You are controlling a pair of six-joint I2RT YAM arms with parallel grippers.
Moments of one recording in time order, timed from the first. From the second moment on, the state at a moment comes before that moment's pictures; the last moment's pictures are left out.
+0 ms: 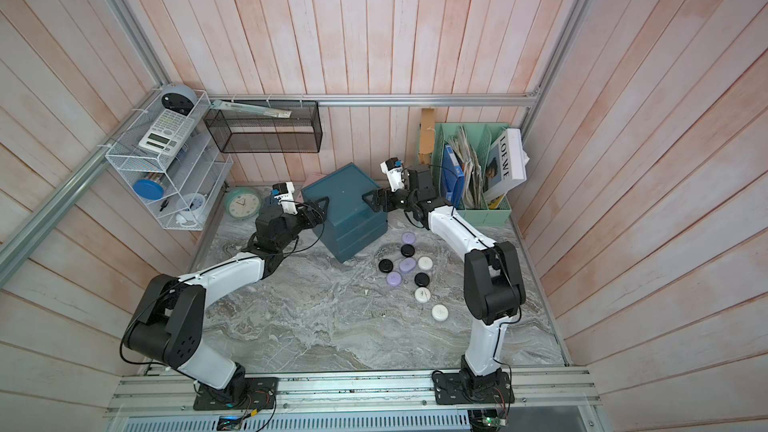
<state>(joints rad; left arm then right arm) -0.33 1.60 0.90 0.55 0.13 -0.54 0.37 1.85 1.47 -0.09 -0.59 0.19</state>
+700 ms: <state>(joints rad) -0.25 1.60 0.97 0.50 0.16 -0.56 0.47 1.71 1.27 -0.07 -0.59 0.22</state>
